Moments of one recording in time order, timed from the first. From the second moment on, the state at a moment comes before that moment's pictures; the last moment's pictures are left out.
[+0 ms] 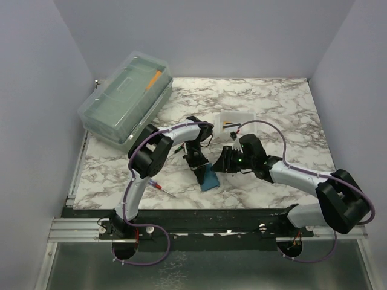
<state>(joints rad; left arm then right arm) -0.69 2.26 1.61 -1.24 0.41 -0.99 0.62 1.35 0.55 0.11 -0.38 0.70</state>
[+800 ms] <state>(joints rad) -0.69 2.26 1.61 -1.24 0.41 -0.98 0.62 1.60 0.57 0.35 -0.61 0.72</state>
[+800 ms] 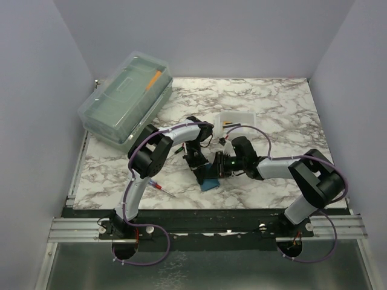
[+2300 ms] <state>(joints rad) -0.69 2.26 1.61 -1.24 0.37 -0.95 0.73 1.70 0.83 -0.07 -0.38 0.66</state>
